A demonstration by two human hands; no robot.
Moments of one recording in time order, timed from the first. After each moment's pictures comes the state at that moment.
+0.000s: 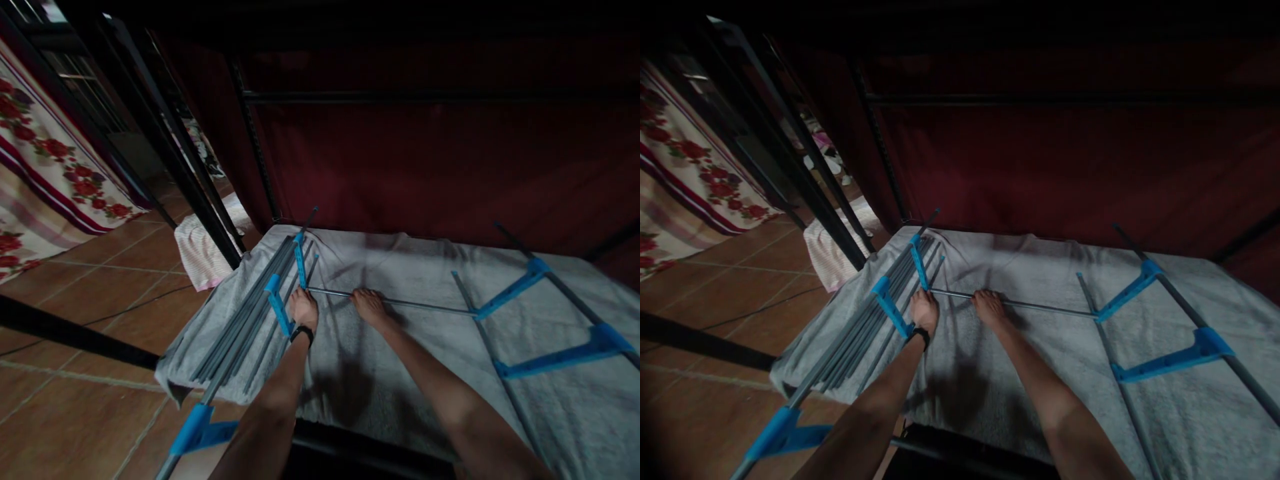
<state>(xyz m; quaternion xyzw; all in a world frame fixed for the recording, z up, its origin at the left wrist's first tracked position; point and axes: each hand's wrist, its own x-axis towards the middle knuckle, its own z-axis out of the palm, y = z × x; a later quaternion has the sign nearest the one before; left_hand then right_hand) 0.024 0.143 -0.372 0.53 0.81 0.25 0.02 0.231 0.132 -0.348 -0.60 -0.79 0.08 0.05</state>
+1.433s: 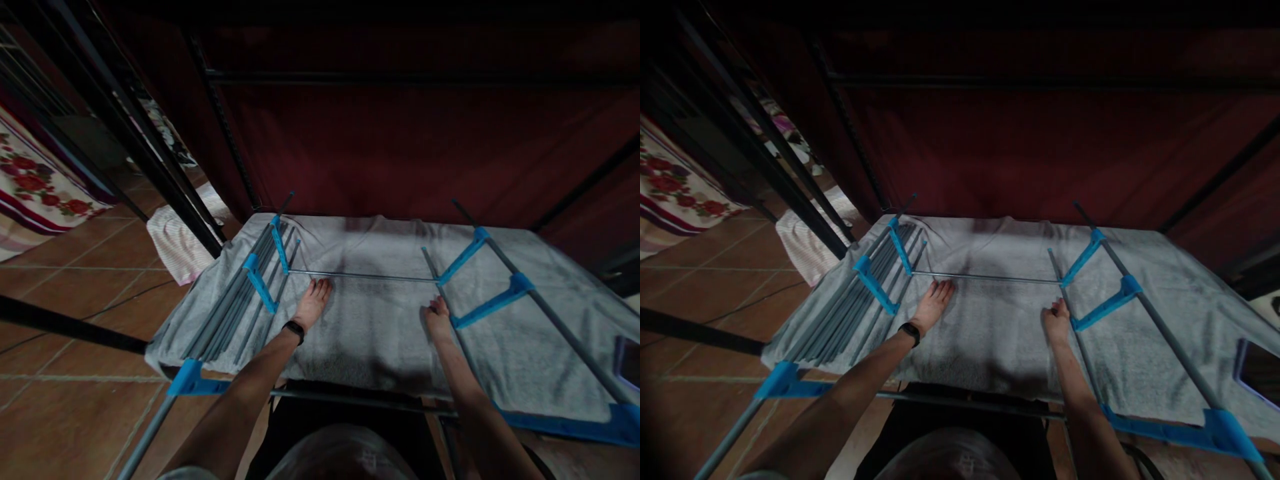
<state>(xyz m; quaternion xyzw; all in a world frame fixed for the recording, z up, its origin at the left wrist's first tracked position) 0.062 0.076 -0.370 0.90 0.41 0.01 -0.10 0.471 -0.012 -0.446 -0.79 -0.30 0.17 0.51</state>
